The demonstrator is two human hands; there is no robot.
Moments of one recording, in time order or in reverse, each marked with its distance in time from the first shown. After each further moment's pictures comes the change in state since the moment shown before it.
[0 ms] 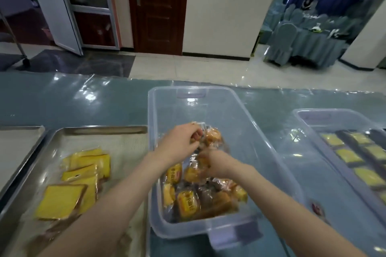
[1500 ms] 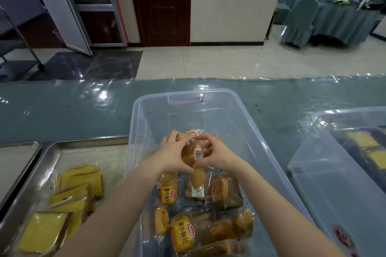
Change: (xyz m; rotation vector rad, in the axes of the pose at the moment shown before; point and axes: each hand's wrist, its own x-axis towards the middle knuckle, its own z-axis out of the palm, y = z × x) left_hand 0.070 -0.049 0.040 0.110 -0.303 -0.284; right_hand 0.067 0.059 -0.024 0.877 0.098 -0.050
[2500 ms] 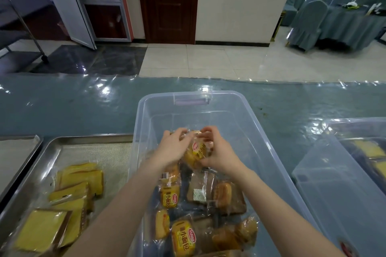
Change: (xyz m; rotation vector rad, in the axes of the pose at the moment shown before) left_hand 0.011 0.002 -0.012 -0.388 0.177 -0.271; right_hand 0.012 -0.014 0.007 -0.143 0.161 -0.132
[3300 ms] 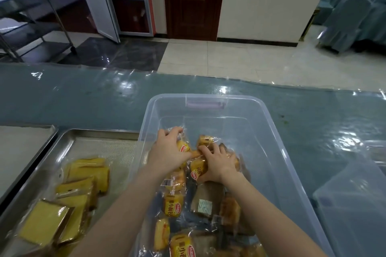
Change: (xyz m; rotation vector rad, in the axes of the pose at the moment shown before) left_hand 0.005 -0.014 -0.007 0.182 0.232 -0.054; right_hand 0.069 0.068 0.047 -0.779 -0.297 0.071
